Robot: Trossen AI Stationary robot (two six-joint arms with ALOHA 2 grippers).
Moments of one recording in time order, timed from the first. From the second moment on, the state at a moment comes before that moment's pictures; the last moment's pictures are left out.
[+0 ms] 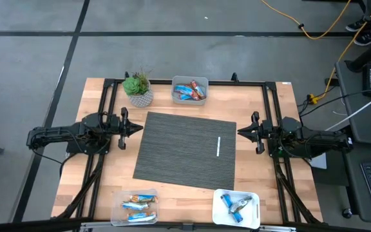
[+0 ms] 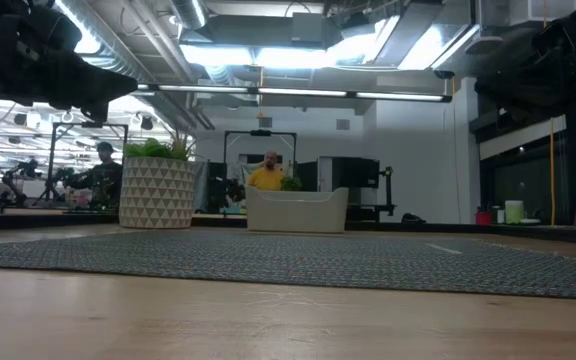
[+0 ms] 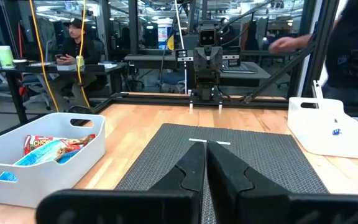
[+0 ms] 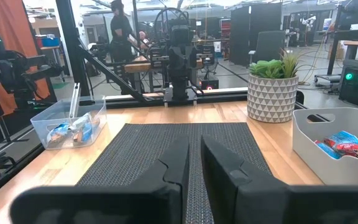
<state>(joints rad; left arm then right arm) 0.13 0.02 0.01 0.03 0.04 -0.03 -0.06 0.00 0.01 0.03 -0.07 0.07</state>
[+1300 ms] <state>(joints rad) 0.13 0.02 0.01 0.03 0.04 -0.03 -0.06 0.00 0.01 0.03 -0.07 0.07</state>
